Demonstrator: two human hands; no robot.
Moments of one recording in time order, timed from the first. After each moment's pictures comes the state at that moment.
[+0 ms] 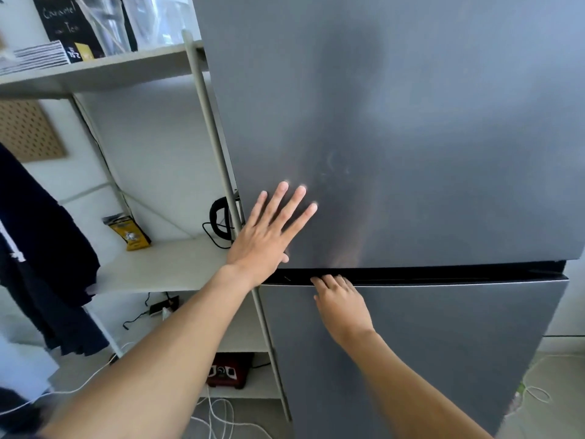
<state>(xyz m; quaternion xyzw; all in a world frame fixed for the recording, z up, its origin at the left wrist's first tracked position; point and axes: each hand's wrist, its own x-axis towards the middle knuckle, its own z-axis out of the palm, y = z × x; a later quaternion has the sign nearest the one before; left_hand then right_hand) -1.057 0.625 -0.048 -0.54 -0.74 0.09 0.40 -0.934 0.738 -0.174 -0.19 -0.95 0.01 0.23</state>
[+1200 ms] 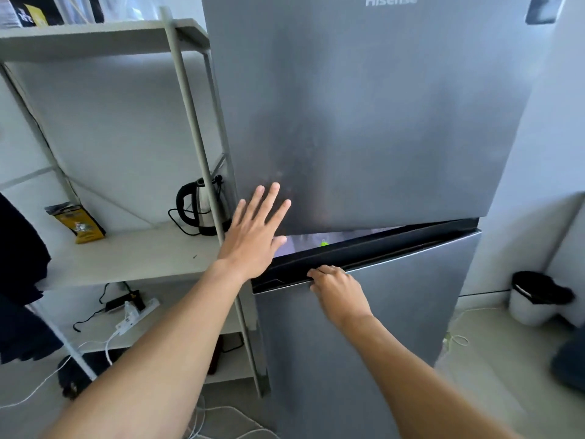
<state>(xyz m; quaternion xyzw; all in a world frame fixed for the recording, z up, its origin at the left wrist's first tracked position) -1.028 0.577 -0.074 -0.57 -0.78 -0.06 0.25 -0.862 0.670 -0.155 -0.26 -0.94 0.07 0.21</state>
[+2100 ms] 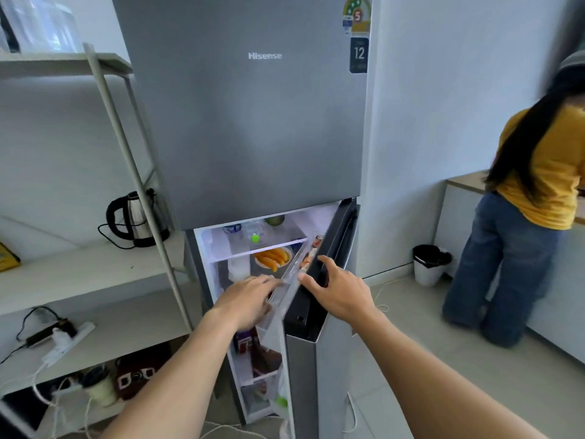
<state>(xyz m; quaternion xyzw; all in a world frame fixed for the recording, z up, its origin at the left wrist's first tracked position) -0.837 0.502 -0.124 -0.68 -0.73 -0.06 0.00 -0.648 0.587 -0.123 -0.47 -0.83 0.18 0.23</state>
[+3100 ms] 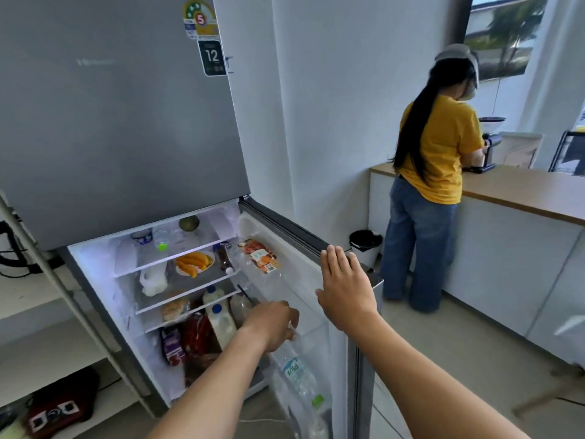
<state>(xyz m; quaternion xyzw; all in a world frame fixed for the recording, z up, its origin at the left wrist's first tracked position) -0.542 0.604 -0.166 -0.73 -0.67 0.06 -0.07 -0.377 0.645 -0.144 -0.50 -0.85 -0.18 0.04</state>
